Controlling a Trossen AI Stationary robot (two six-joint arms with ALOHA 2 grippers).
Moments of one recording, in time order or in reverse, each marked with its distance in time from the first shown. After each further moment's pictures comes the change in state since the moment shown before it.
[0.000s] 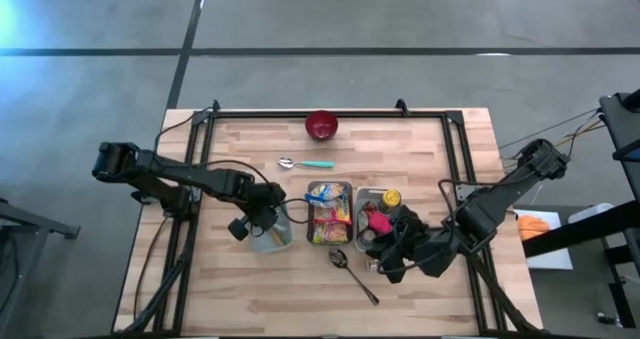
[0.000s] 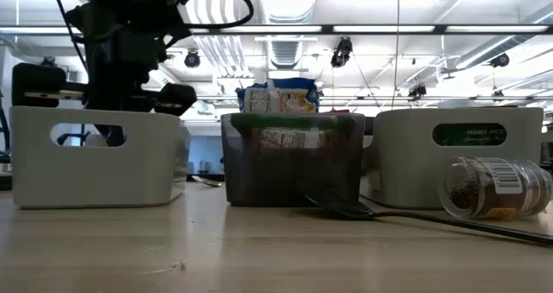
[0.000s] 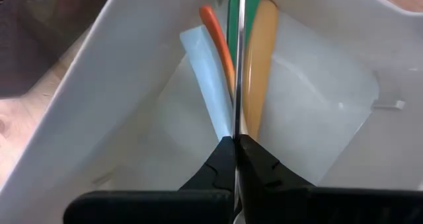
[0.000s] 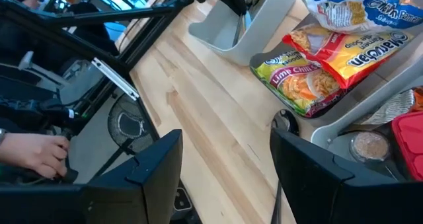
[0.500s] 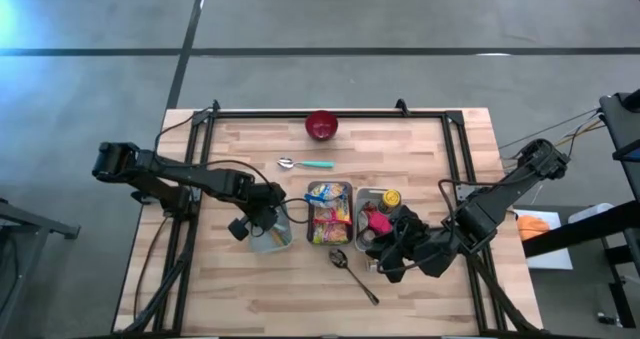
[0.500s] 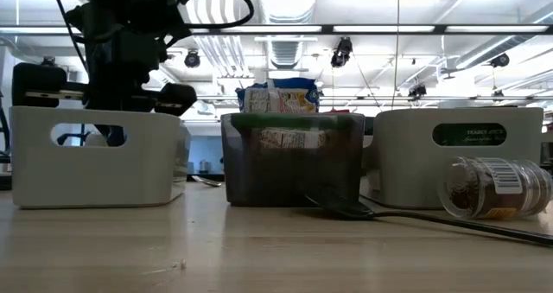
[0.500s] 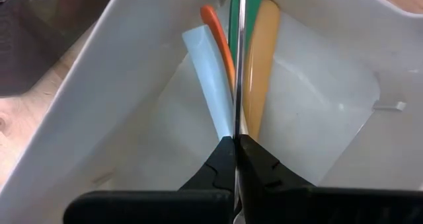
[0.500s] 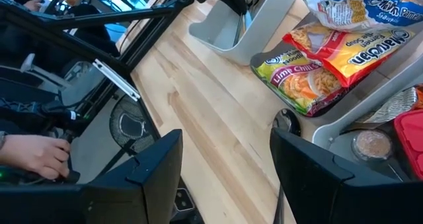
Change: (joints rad) left arm 0.000 0.000 0.000 0.002 0.000 -0.007; right arm 0.000 0.000 0.000 0.002 0.000 0.013
